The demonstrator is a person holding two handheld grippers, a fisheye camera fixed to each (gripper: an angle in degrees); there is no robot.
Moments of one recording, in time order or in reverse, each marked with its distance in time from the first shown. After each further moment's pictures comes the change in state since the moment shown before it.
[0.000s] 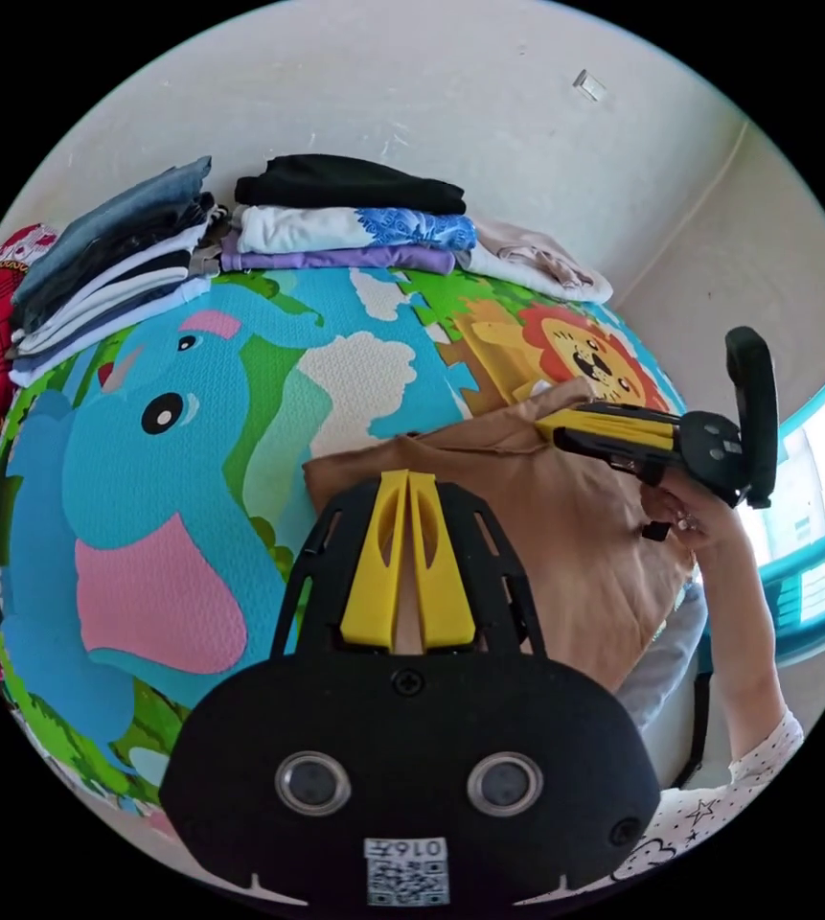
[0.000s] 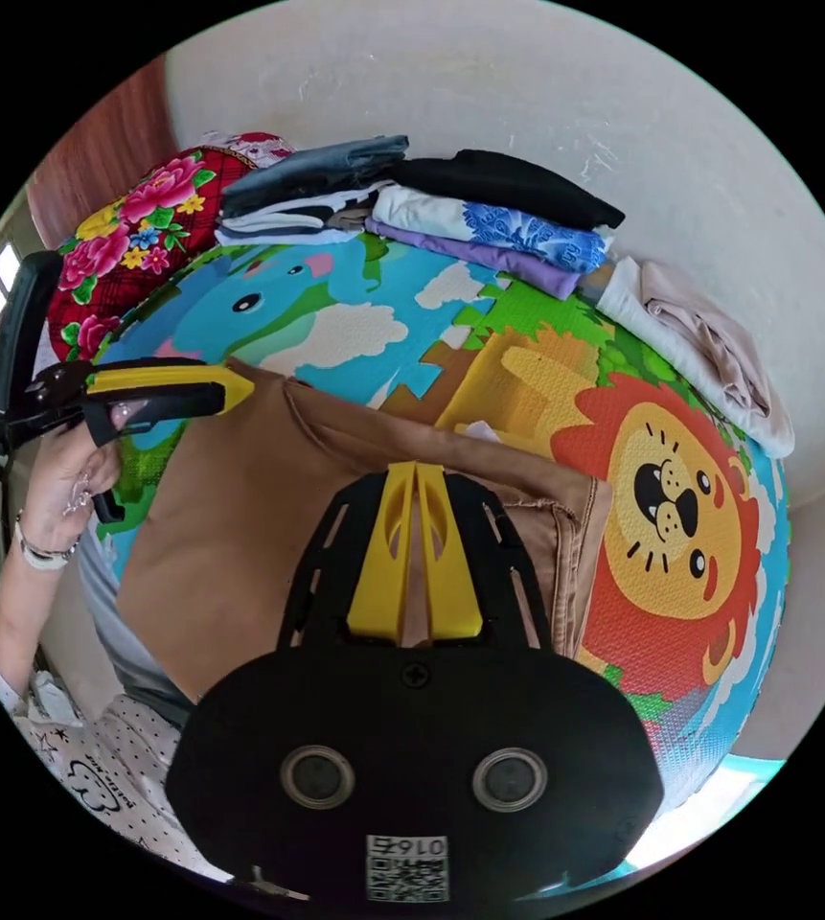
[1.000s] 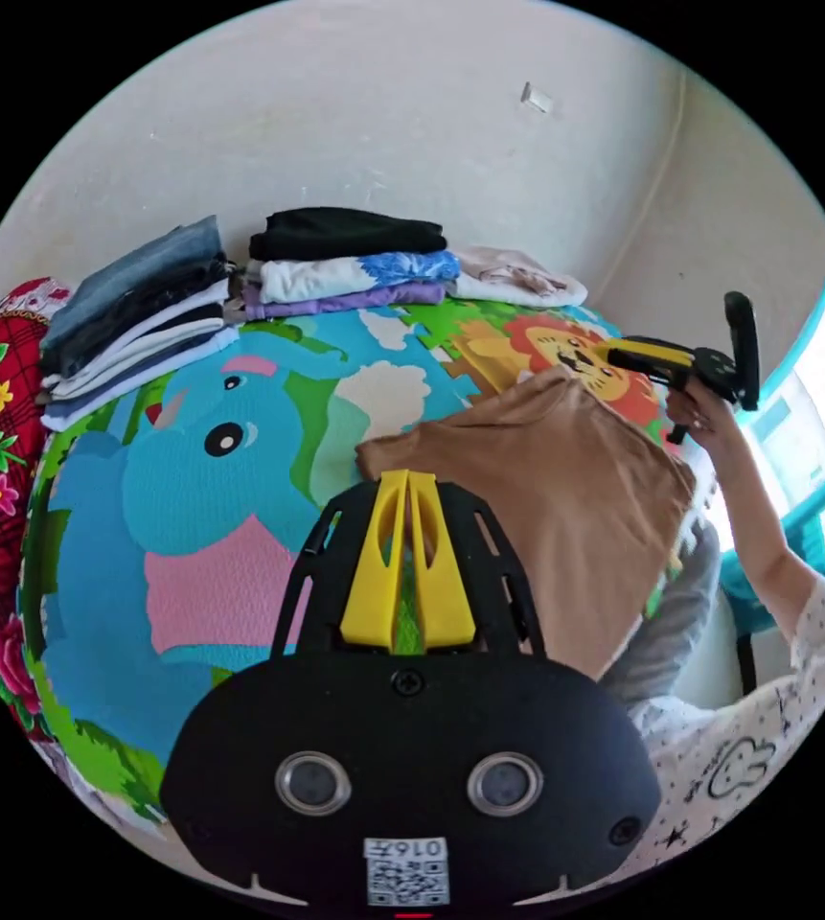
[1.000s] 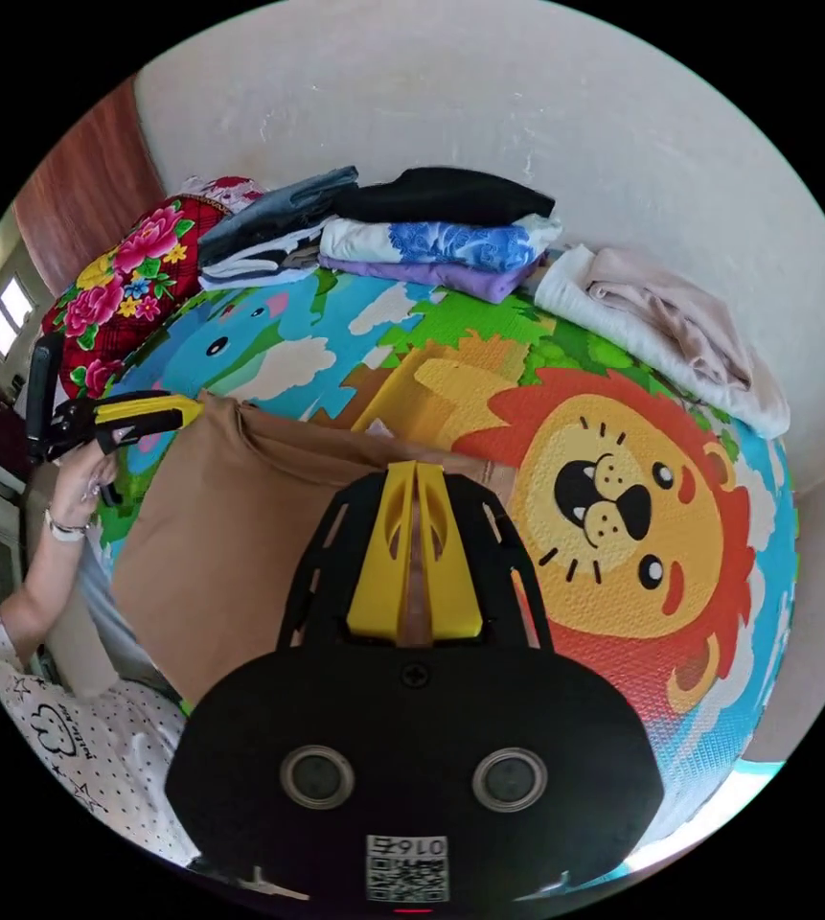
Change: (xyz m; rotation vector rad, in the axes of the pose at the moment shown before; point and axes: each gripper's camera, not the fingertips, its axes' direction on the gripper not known) left arm -0.013 0.021 -0.067 0.093 -0.080 0.103; right arm 0.080 0.108 -0.027 0.115 -0.044 0.055
